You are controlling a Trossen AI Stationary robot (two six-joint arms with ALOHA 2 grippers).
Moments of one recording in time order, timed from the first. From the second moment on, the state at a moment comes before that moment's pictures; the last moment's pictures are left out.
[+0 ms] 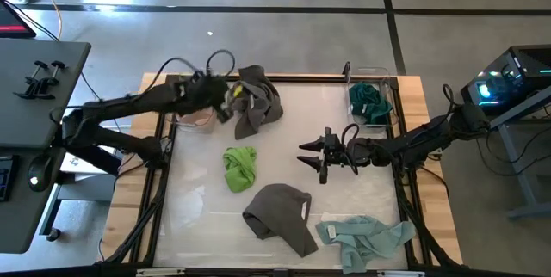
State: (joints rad) left arm 0.35 1.18 1.03 -0.74 -0.49 -0.05; right arm 0.20 1.35 0.48 0.74 0.31 0.29
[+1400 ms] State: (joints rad) left arm 0.47 1.39 1.03 -1.22 -0.23 -0.19; right arm 0.19 1.35 0.48 0.74 0.31 0.26
